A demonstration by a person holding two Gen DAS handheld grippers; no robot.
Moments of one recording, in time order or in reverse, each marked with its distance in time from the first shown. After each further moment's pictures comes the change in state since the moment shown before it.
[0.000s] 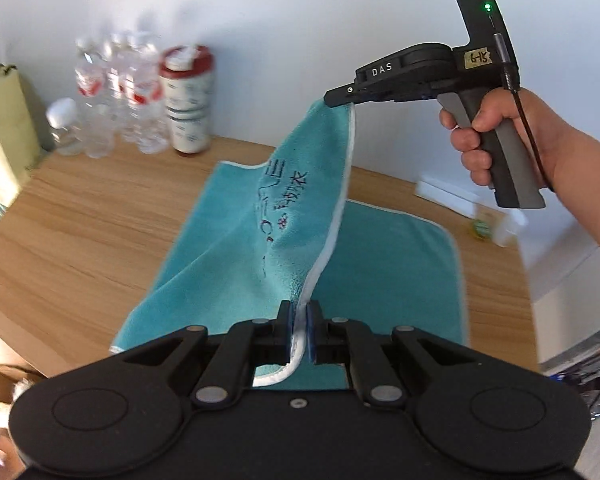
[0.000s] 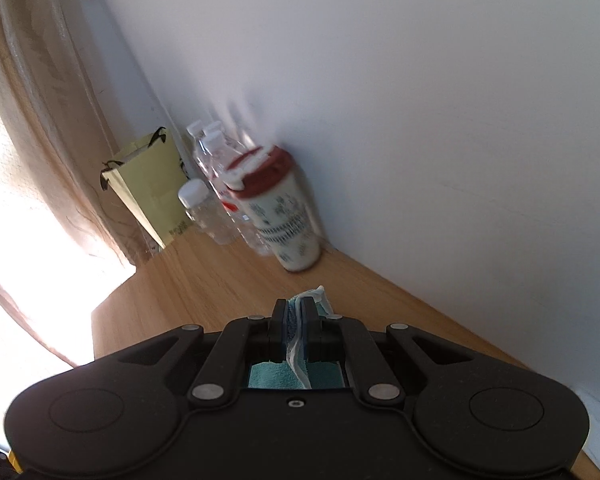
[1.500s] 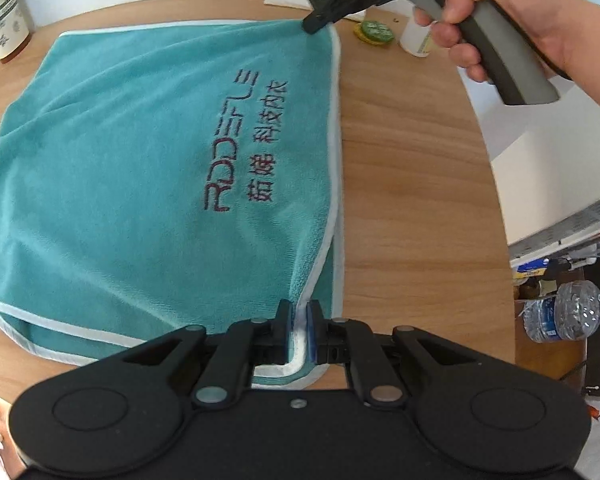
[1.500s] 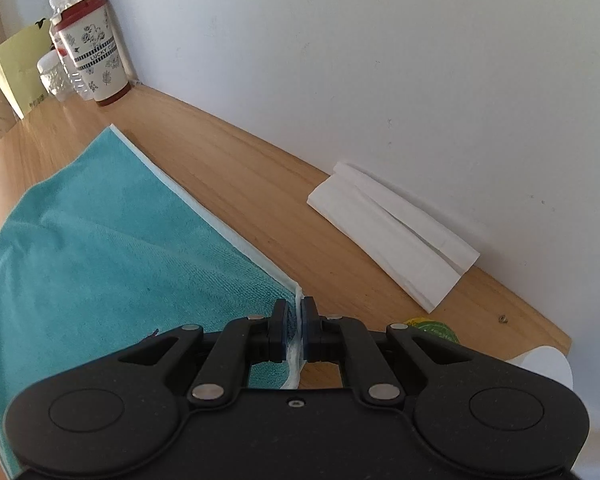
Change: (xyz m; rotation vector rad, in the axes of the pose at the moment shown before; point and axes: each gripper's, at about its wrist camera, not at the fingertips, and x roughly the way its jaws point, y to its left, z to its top) left arm 0.124 -0.154 -0.061 0.158 0.338 -0.045; right arm -0.009 -0.152 -0.137 -0.036 0.218 -0.314
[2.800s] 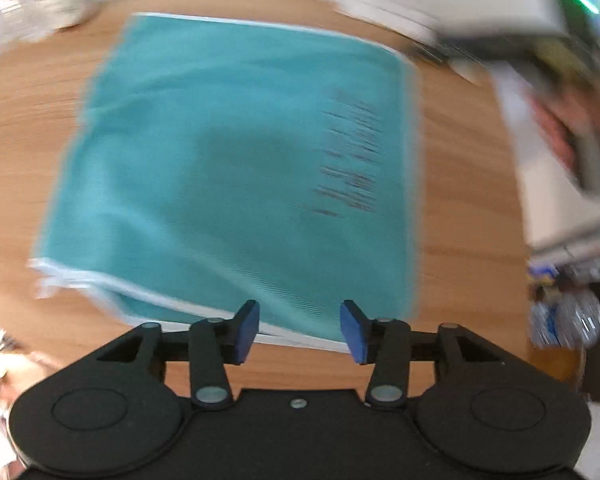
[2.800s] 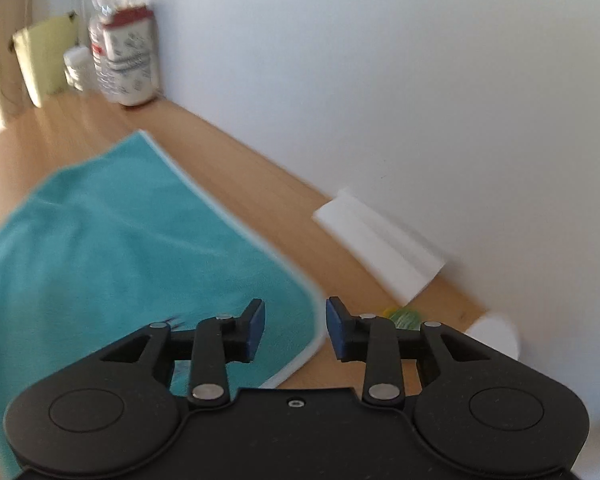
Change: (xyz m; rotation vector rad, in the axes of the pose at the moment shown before) left arm -0.060 0.109 0.023 -0.168 0.036 0.104; right arm -0.073 0.047 -0.051 -0.087 -0.100 0.017
